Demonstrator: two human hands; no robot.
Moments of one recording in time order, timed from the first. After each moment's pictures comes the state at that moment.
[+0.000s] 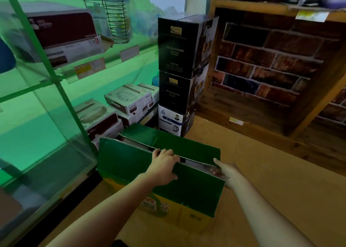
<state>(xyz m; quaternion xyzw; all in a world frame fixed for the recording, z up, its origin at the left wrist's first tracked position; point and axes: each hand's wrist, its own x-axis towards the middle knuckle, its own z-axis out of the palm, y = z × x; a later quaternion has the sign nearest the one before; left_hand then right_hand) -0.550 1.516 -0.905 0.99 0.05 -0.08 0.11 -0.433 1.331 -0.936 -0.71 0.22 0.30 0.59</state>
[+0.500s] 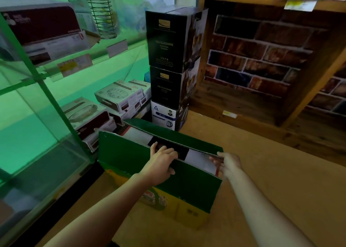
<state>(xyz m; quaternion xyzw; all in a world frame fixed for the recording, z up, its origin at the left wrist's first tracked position) -0.556 1.504 -0.907 0.99 -0.01 -0.02 0.15 -0.434 1.311 -0.928 -0.62 0.25 0.22 0.71</state>
